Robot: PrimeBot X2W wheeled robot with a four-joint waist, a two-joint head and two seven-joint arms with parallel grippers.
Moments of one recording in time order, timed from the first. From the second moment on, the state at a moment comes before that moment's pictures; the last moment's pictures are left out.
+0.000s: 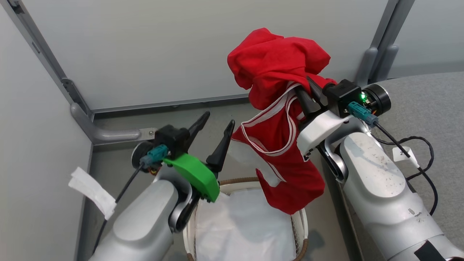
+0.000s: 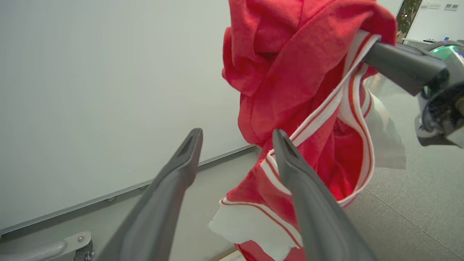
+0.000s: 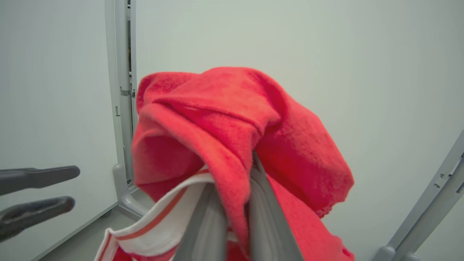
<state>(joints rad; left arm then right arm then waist) -0.63 0.16 -0.81 0.57 -0.72 -0.11 -0.26 -0.69 -0.05 0.31 0.55 0.11 0.13 -0.26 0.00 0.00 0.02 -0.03</state>
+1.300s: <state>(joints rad) -0.43 0.06 -0.66 0.50 -0.47 -0.13 -0.26 -0.71 -0.11 0.15 0.51 0.03 0.13 -0.26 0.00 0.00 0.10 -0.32</state>
